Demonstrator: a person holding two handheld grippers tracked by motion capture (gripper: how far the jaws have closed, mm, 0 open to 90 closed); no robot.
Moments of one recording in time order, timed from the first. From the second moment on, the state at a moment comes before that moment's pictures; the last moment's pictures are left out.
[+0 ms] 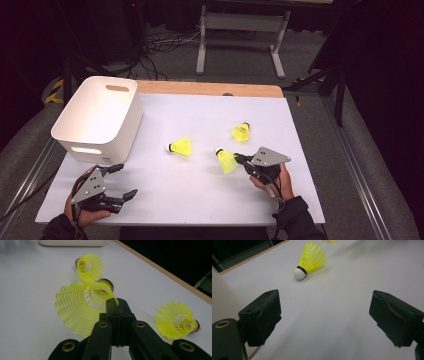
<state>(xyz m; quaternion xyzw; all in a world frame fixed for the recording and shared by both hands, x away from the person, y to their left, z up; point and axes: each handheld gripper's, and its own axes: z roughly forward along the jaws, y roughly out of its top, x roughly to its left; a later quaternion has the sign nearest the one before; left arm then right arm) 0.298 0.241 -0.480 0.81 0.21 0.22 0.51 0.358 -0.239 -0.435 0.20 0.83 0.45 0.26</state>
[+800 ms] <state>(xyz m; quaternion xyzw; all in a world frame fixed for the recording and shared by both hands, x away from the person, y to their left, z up) 0.298 0.240 -0.481 0.81 0.20 0.21 0.51 0.404 -0.169 -0.443 0.16 0.85 0.46 0.20</state>
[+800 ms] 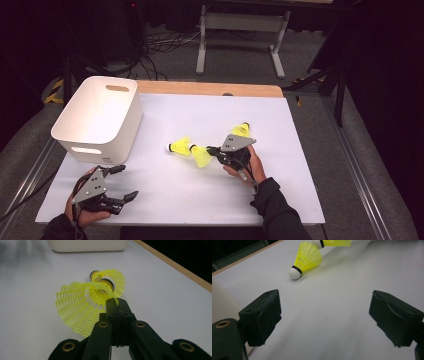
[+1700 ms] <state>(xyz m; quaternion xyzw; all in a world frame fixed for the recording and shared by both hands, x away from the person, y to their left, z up) 0.297 0.239 -0.481 0.82 0.19 0.20 0.51 0.431 -0.152 -0.458 0.16 0.87 0.43 0.16</state>
